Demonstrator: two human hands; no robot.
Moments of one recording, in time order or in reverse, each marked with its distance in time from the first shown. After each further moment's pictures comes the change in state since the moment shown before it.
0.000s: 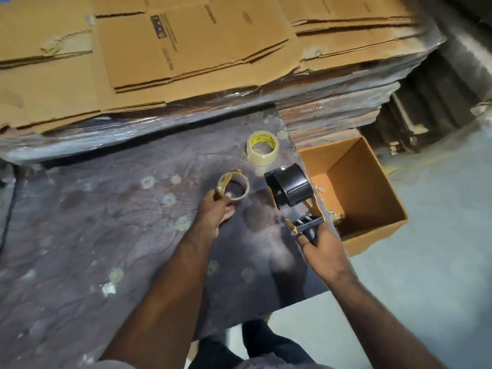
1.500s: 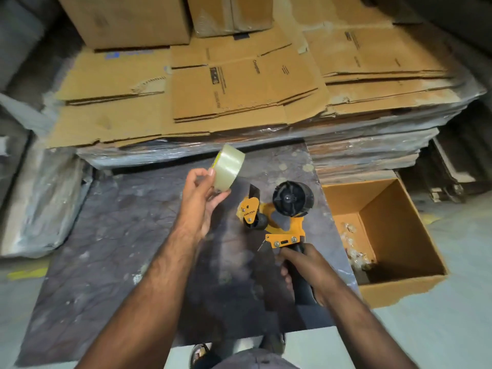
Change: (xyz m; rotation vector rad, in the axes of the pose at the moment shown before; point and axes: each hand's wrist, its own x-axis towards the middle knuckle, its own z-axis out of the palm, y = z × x) left_hand -0.124 0.098 -0.039 -0.355 0.003 0.505; right_hand -0.021 -0.043 -0.017 0.570 -0.573 -0.038
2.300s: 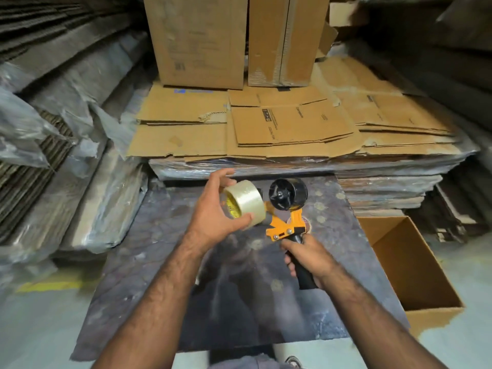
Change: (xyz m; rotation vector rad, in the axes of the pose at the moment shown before) left_hand -0.078 0.113 -0.152 0.730 -0.167 0.518; right_hand -0.024 -0.033 0.174 -0.240 0.152 -0.144
